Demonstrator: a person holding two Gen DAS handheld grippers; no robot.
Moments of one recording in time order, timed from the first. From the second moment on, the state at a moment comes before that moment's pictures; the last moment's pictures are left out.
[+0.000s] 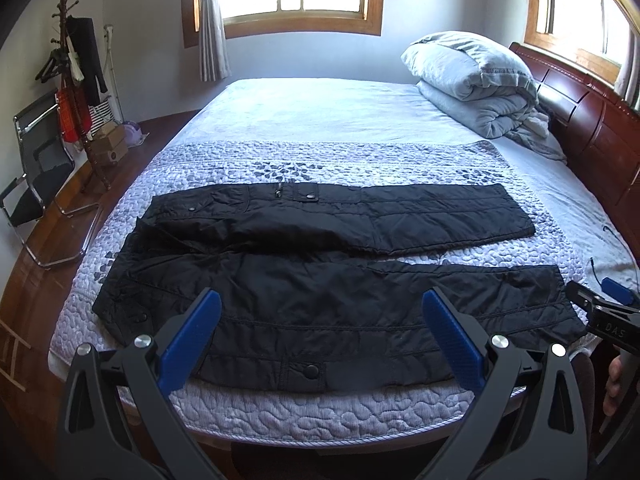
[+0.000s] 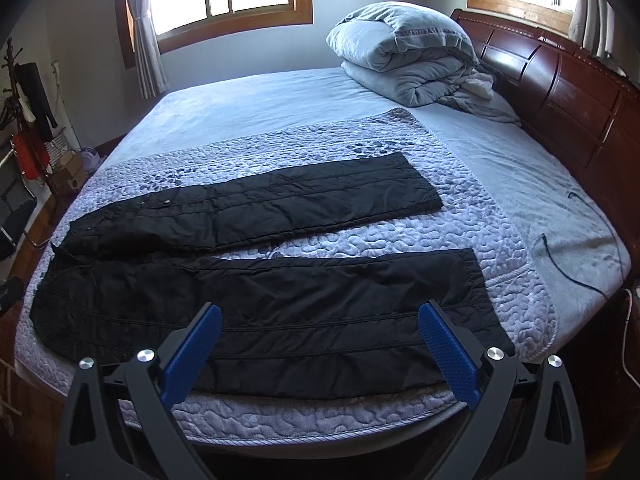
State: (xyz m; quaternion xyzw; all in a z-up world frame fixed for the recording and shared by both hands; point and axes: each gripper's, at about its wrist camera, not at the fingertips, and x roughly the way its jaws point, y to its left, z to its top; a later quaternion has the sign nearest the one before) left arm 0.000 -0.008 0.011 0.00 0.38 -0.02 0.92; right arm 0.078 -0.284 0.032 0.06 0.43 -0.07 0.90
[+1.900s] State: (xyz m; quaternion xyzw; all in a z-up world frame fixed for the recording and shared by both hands) left arm 0.408 0.346 -0.205 -0.20 0.71 0.12 0.67; right arm 0.533 -0.540 -0.193 0.05 0.68 -0.01 0.73
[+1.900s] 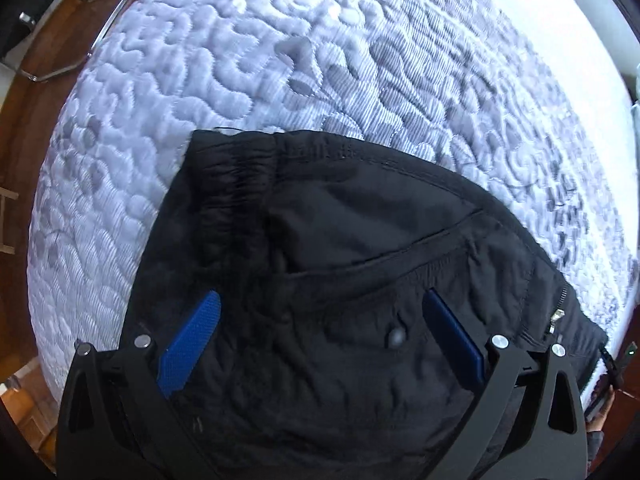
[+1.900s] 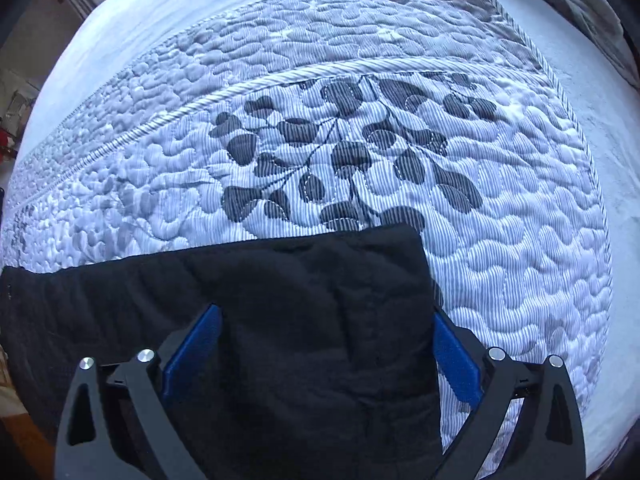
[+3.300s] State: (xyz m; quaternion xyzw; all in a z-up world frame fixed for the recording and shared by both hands) left arm 0.283 0.255 -0.058 -0.17 0.51 0.00 0.84; right arm 0.388 -0.459 -0.010 -0.07 0.43 0.06 0.90
